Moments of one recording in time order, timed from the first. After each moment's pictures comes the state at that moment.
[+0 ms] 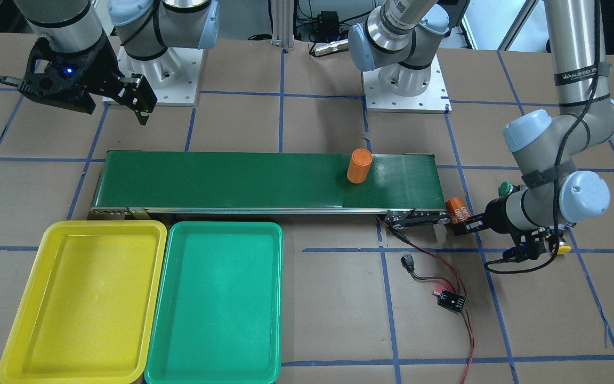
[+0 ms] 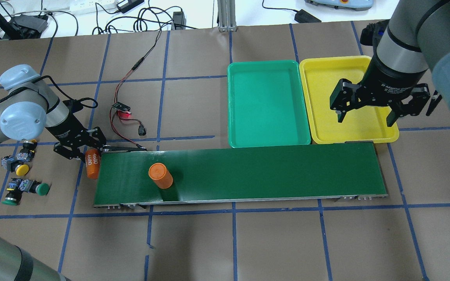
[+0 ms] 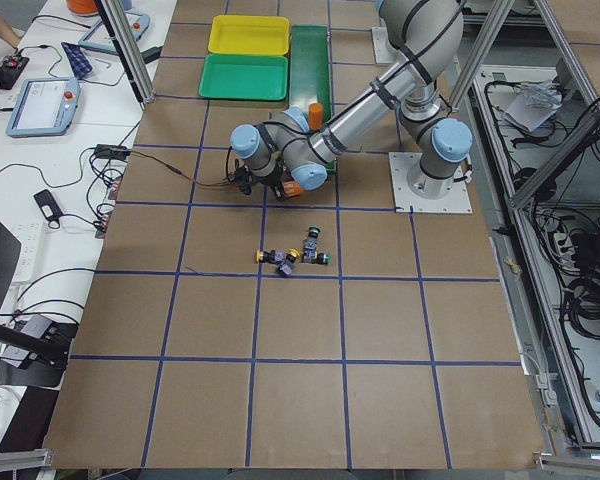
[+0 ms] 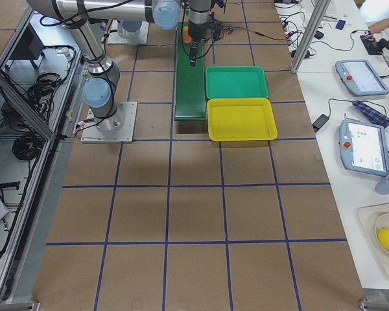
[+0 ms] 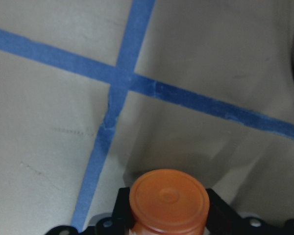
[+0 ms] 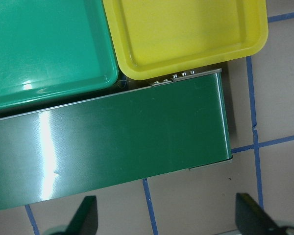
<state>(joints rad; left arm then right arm) -1.15 -1.98 -1.83 -1.21 1.53 0.08 1.53 -1.68 1.72 -1.54 -1.62 0.15</state>
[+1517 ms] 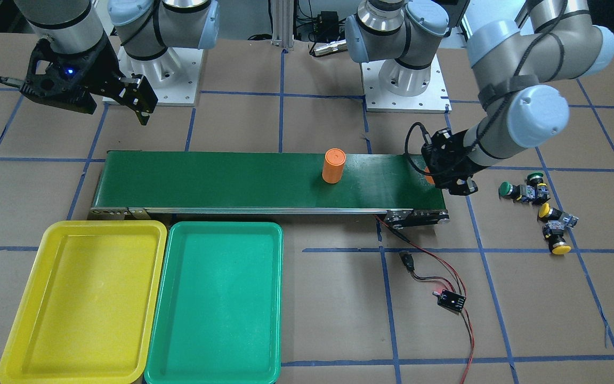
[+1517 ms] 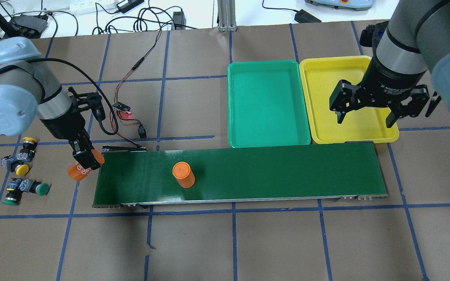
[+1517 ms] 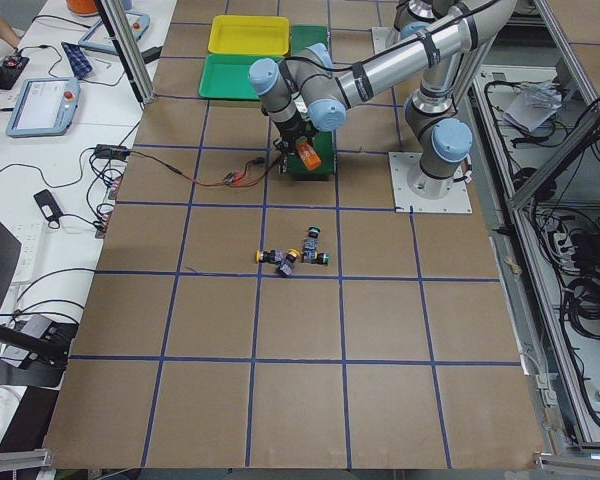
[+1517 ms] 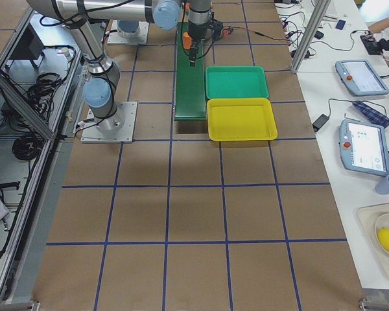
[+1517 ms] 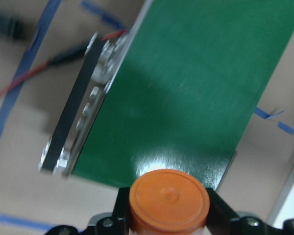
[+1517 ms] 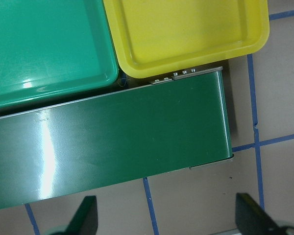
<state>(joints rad) -1.38 -1.67 -1.94 -1.38 1.58 1.44 1.53 -1.68 1.72 -1.54 -1.62 0.15</state>
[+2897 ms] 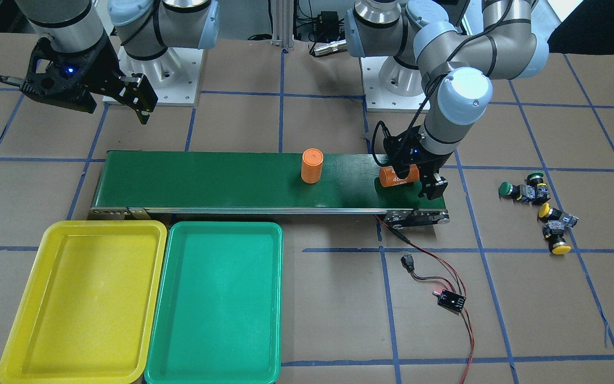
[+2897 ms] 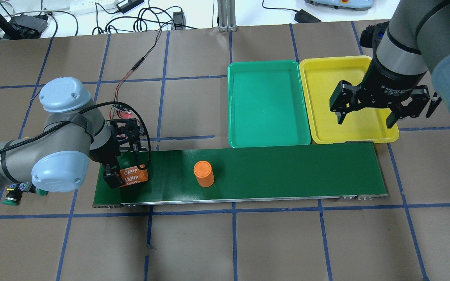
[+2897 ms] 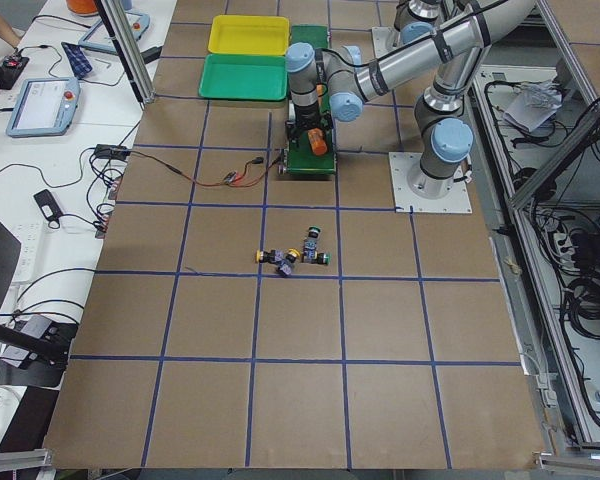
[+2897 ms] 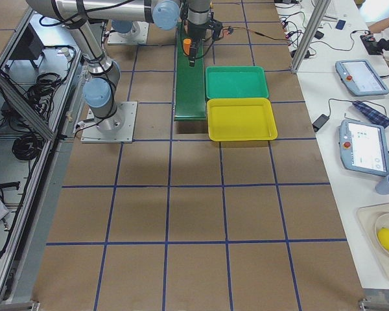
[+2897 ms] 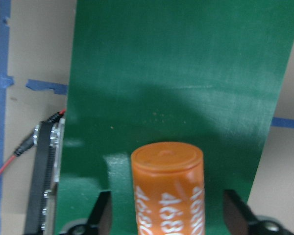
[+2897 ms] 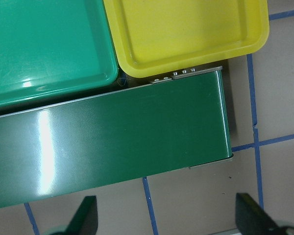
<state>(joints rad) -1.43 -1.60 -2.14 -1.07 1.65 1.37 1.53 -1.69 1.73 -1.54 -1.62 0.15</state>
